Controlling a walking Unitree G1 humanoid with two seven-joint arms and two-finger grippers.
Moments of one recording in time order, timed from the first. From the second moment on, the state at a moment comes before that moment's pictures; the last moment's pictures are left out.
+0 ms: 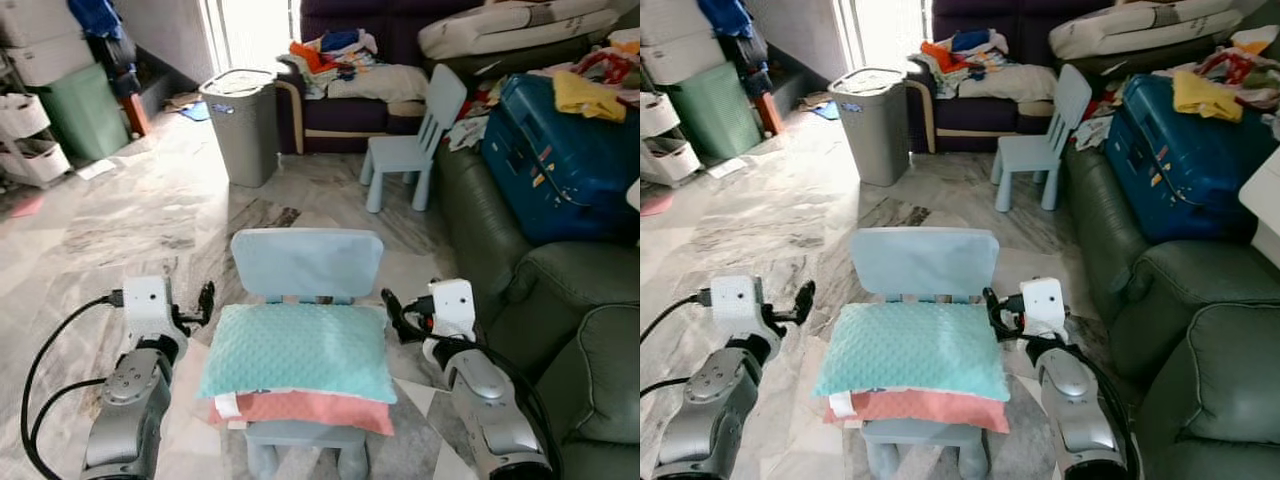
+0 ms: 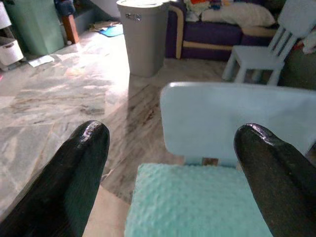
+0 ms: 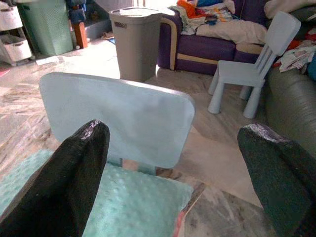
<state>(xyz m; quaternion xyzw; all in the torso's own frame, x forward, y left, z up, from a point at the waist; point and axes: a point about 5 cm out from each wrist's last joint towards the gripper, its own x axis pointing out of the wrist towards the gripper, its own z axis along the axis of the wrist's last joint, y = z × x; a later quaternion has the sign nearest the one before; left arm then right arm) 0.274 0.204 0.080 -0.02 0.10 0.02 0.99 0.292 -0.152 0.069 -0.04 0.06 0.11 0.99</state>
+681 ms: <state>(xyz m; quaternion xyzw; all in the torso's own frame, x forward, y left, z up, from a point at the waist) 0.284 0.204 0.087 -0.05 0.08 0.06 0.99 0.298 -0.153 0.073 -0.06 0.04 0.12 0.99</state>
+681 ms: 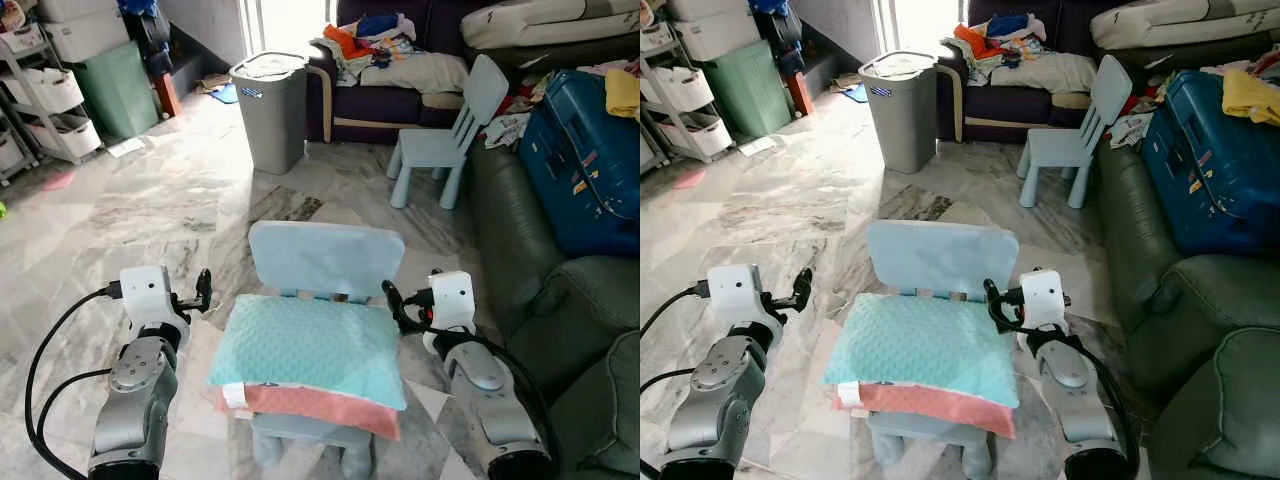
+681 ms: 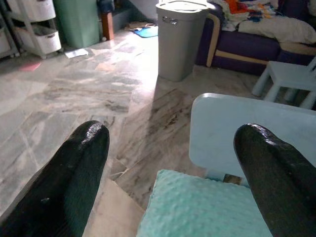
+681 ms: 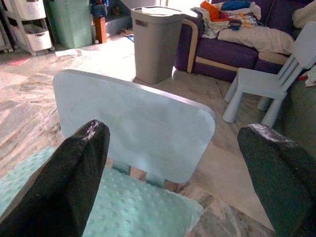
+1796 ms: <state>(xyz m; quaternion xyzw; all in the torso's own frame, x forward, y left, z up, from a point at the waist) 0.278 0.198 0.077 -0.06 0.10 0.06 0.99 0.292 -0.147 0.073 -0.04 0.04 0.12 0.99</state>
